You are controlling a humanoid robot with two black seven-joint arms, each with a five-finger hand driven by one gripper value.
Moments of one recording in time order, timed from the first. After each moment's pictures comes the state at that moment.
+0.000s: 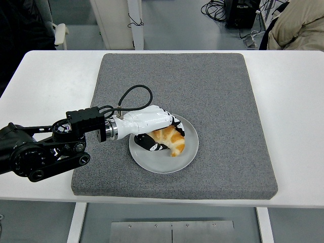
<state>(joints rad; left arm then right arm) -1.01 0.43 -0.06 -1.29 1.57 0.18 -0.24 -0.10 0.00 0.02 0.12 -0.10 0.03 0.41</state>
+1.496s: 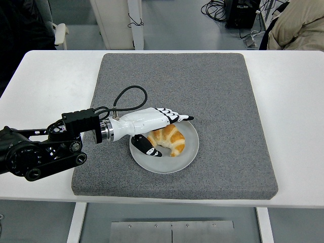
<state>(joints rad) -1.01 0.45 -0.06 -1.29 1.43 0.18 -0.32 -0.10 0.00 0.02 0.12 -0.10 0.03 0.41</state>
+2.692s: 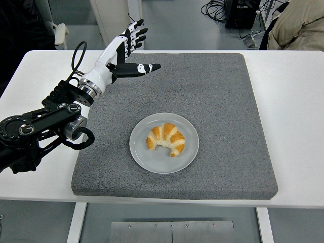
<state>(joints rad) -0.90 0.39 -0.42 -1.17 0.48 0.32 -0.36 -0.10 0.00 0.02 0.12 -0.10 0.03 0.41</state>
